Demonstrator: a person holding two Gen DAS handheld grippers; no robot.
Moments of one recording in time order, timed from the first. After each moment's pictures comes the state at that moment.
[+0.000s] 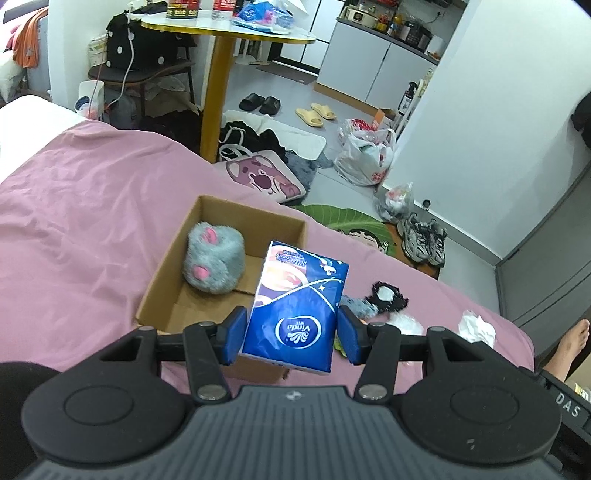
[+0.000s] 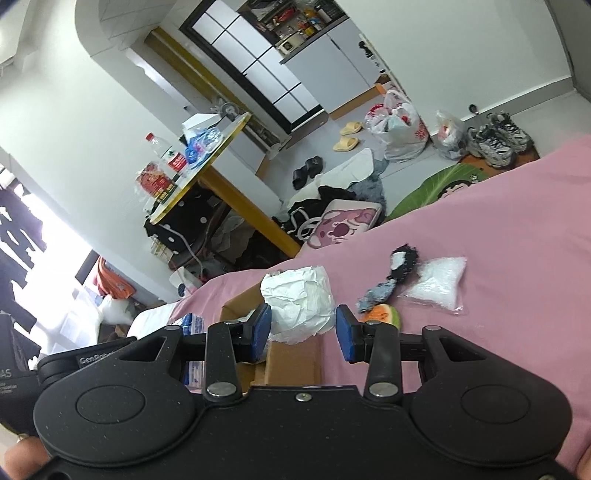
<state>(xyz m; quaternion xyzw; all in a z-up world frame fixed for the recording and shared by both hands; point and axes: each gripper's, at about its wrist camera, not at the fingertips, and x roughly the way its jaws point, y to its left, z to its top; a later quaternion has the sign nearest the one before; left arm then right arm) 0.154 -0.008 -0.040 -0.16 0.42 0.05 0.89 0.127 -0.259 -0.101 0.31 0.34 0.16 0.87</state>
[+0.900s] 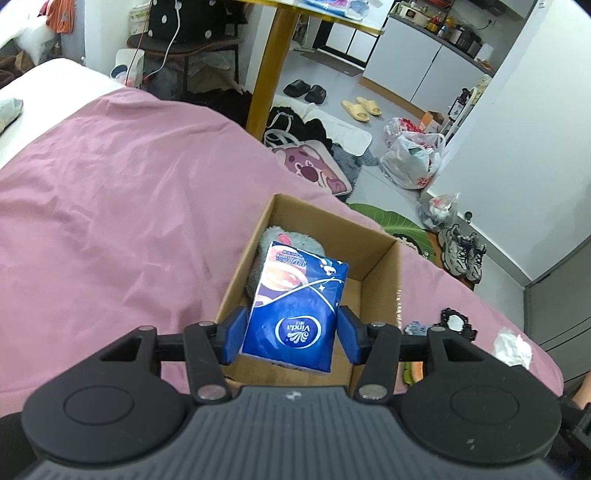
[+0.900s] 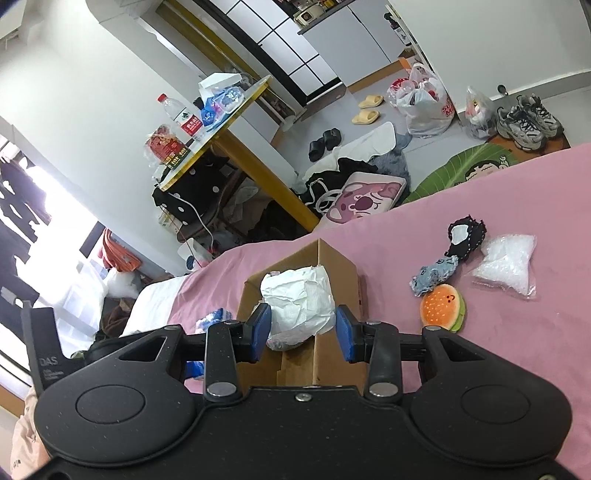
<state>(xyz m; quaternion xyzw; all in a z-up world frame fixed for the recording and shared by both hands) 0.194 0.067 -0.089 -0.19 0.44 0.10 0.87 0.157 -0.186 -0.107 0.29 0.37 0.19 0.86</state>
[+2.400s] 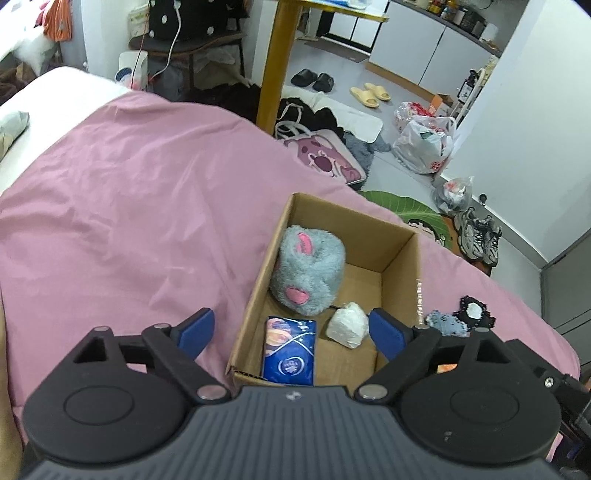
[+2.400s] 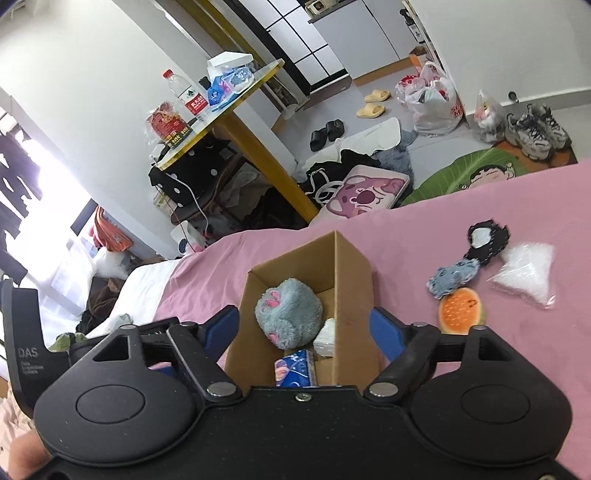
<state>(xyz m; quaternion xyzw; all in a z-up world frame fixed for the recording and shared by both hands) 0.193 0.069 -0.072 -0.16 0.47 0.11 0.86 0.163 -0.156 -0.096 0.25 0.39 0.19 0.87</state>
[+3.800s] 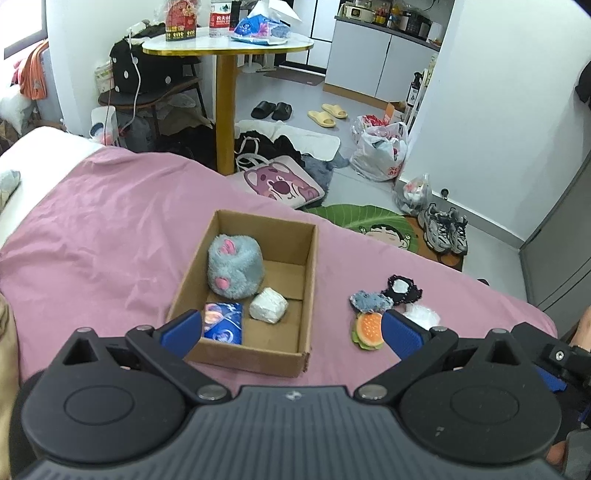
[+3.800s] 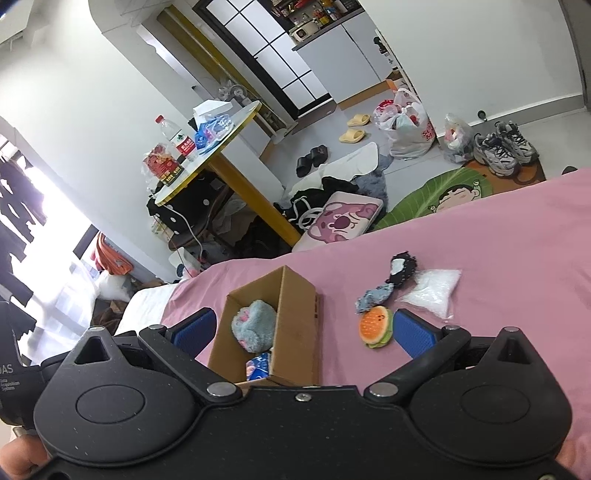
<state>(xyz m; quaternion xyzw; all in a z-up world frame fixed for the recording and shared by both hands) 0.142 -0.034 -0.017 -0.10 0.43 0.07 0.90 0.123 -0.267 -0.068 0.27 0.36 0.17 0.88</state>
